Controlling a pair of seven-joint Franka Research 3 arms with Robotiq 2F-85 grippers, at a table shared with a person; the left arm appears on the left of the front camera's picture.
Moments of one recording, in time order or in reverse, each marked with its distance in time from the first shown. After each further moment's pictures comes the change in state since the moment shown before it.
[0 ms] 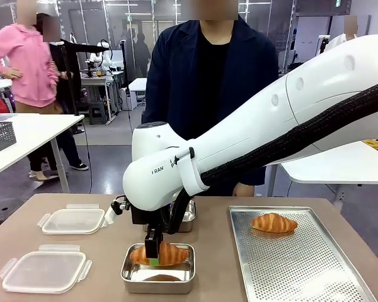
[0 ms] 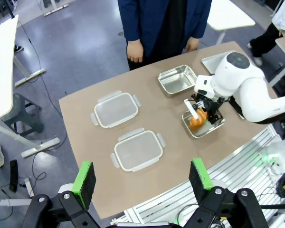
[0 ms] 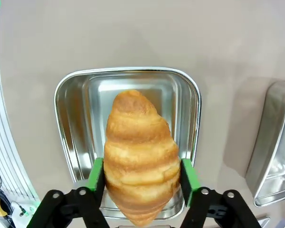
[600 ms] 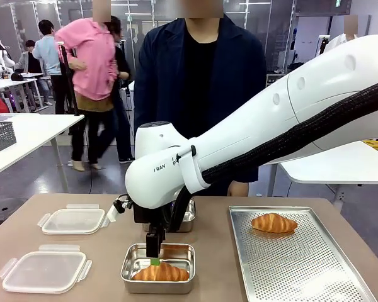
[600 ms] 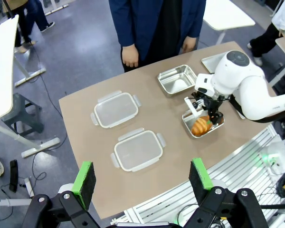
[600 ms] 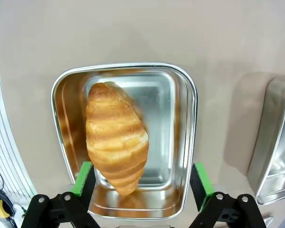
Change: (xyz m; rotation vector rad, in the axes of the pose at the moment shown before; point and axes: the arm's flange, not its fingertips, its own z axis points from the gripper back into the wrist) left arm 0.000 0.000 0.000 0.000 0.000 0.000; right arm -0.004 -0.005 0.000 0.011 -0.008 -0.020
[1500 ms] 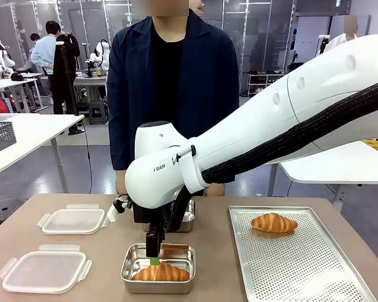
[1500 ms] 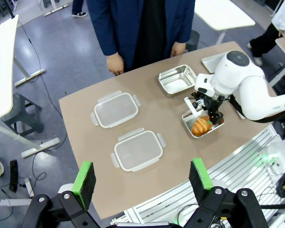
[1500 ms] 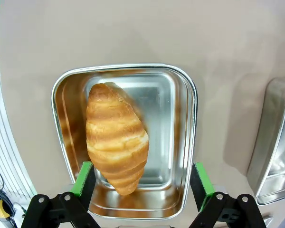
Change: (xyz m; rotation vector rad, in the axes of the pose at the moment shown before) left arm 0.000 0.000 0.000 0.000 0.000 0.000; right arm 0.000 0.000 0.000 0.000 0.000 0.001
